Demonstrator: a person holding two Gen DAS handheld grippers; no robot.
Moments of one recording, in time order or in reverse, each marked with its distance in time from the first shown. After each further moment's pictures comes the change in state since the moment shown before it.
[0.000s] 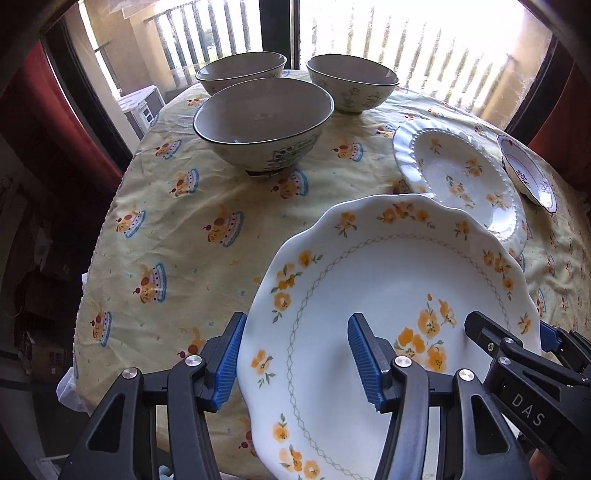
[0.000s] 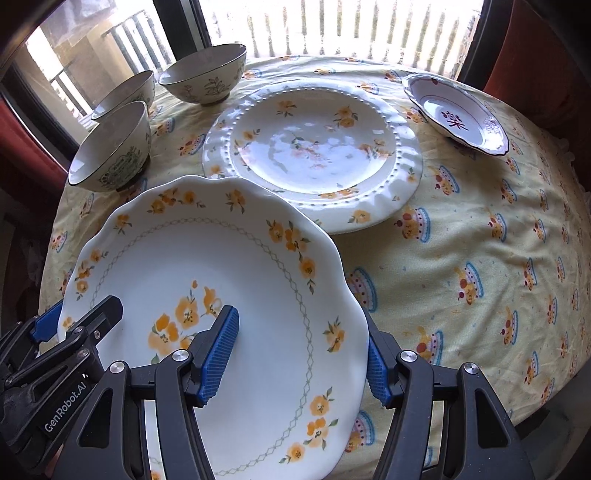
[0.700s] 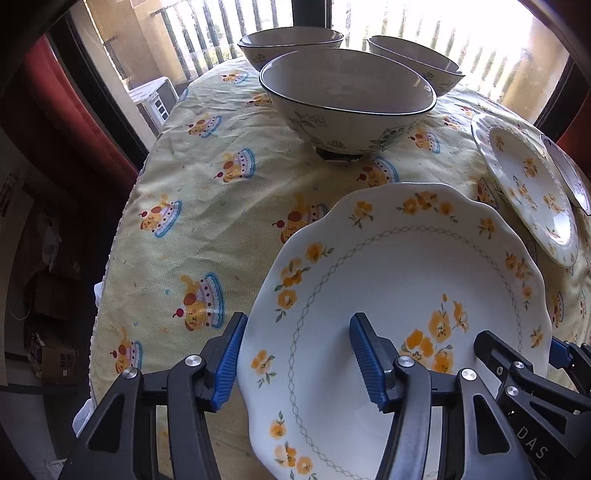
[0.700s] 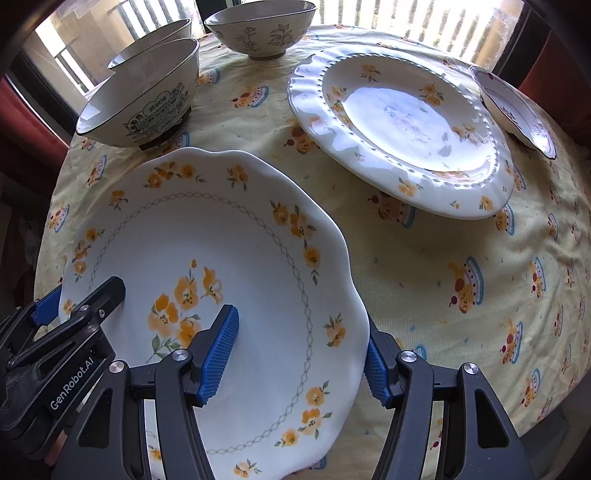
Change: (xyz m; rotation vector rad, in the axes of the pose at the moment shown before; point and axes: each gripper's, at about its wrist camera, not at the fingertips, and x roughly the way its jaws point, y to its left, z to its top) left arm 0.039 0.059 0.008 0.006 0.022 0.049; right arm 0.041 0.072 -0.001 -0.016 0.067 -0.003
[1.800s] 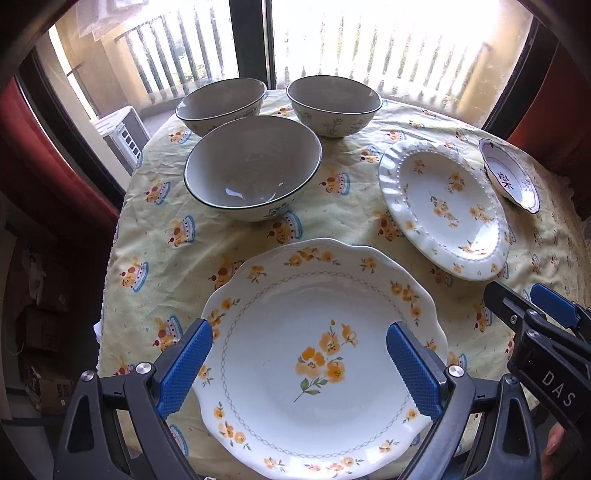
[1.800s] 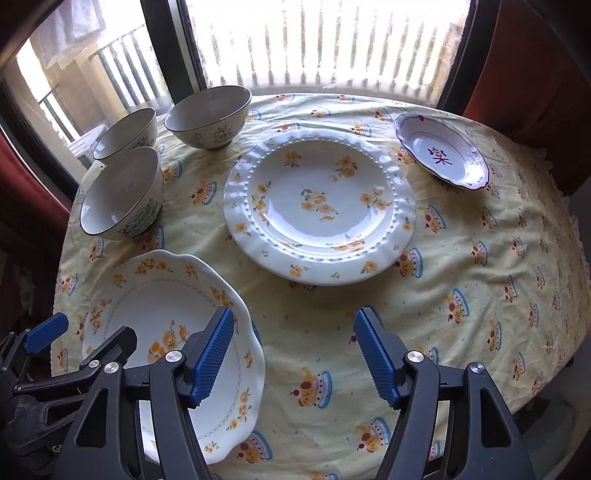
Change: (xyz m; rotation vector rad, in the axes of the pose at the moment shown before) left arm -0.067 -0.058 0.029 0.109 -0.046 -0.091; right arm -0.086 -0.059 0.025 0.089 -0.192 -0.053
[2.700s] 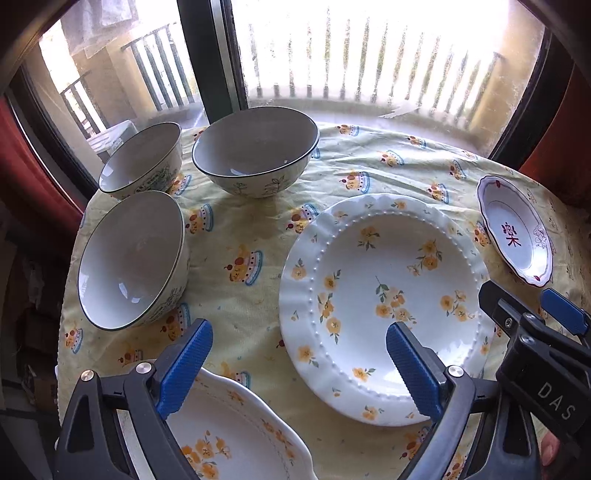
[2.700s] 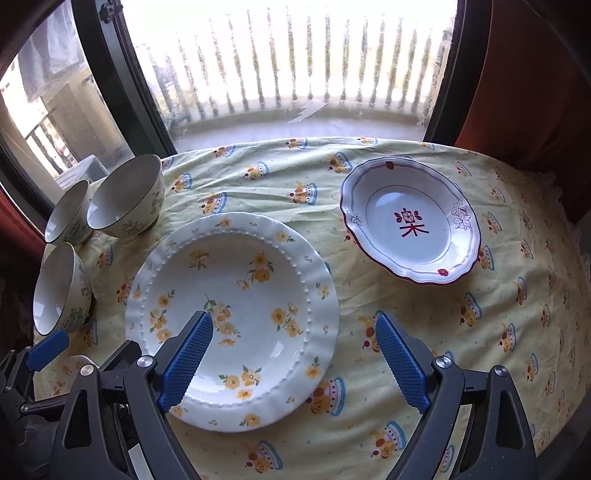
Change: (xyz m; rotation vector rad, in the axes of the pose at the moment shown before) left arm 0.054 -0.102 0.088 -0.063 -0.042 0.050; right arm 0.058 -0.098 0.100 -0.007 -0.059 0.024
